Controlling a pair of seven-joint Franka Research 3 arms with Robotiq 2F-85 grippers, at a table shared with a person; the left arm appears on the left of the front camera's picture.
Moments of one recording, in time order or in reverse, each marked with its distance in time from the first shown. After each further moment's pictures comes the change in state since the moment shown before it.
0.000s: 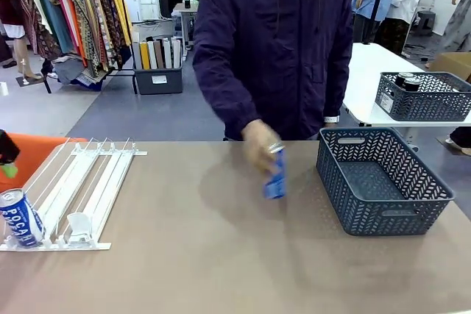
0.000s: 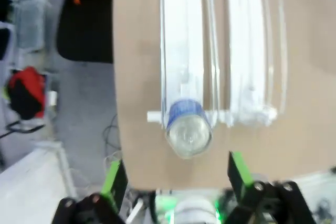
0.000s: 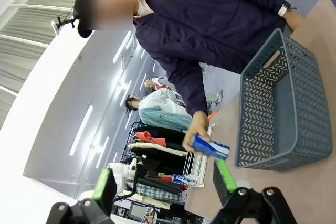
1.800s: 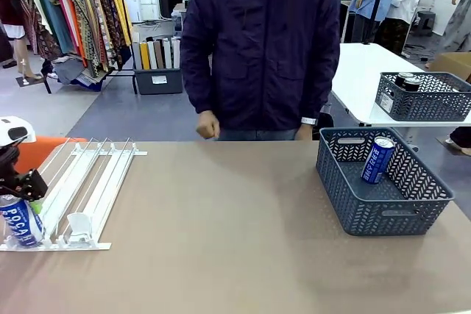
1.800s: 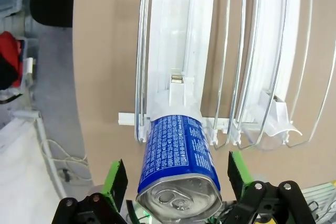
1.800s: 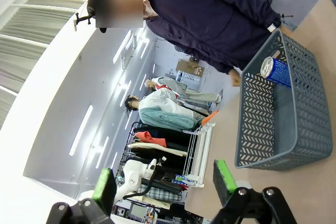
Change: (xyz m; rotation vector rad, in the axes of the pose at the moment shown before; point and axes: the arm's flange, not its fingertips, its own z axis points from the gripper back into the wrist) left arm 0.005 -0.008 -0.102 -0.032 0.196 0.082; right arm 0.000 0.000 0.000 0.000 0.000 0.000
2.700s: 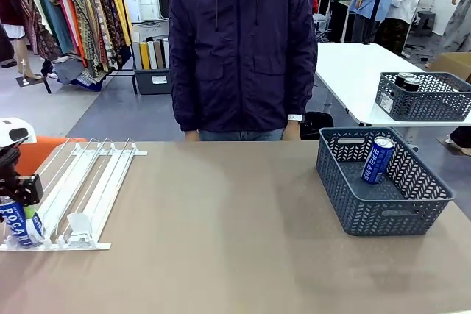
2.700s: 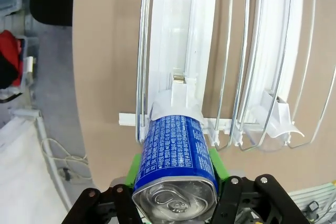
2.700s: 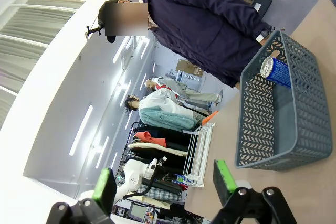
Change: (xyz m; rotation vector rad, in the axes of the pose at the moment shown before) left arm 0.002 0.001 -0.002 0.003 0.005 0.000; right arm 0.000 0.000 0.000 0.000 0.000 0.000
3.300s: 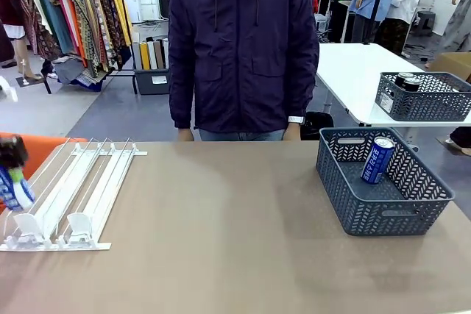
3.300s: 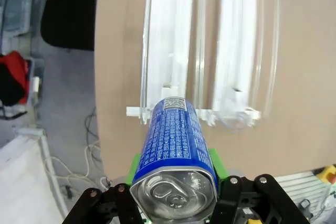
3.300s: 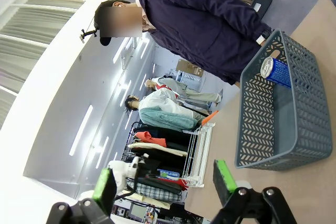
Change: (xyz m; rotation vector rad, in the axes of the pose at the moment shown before) left arm -0.023 -0.006 0.110 -0.034 -0.148 -0.029; right arm 0.000 0.000 0.000 0.000 0.000 0.000
